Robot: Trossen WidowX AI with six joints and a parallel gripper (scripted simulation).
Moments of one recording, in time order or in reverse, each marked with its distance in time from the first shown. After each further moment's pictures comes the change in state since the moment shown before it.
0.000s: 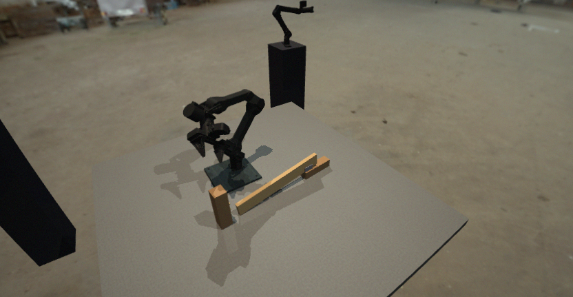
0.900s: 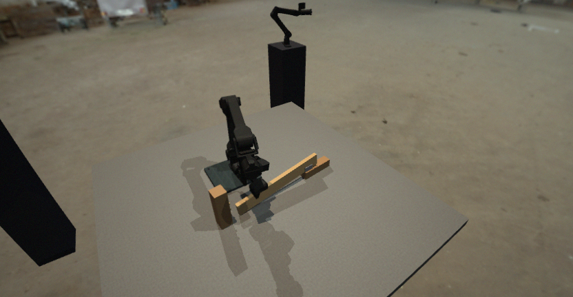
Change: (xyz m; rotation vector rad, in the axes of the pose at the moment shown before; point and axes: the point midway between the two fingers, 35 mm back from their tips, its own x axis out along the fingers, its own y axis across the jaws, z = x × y) arm 0.135 0.145 0.049 -0.871 0.131 1.109
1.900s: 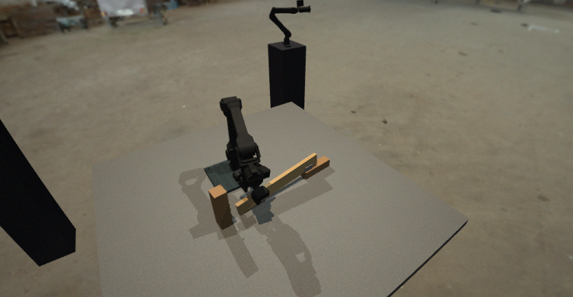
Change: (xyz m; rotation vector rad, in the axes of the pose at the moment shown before) arm 0.036 -0.002 0.000 -0.022 0.012 0.014
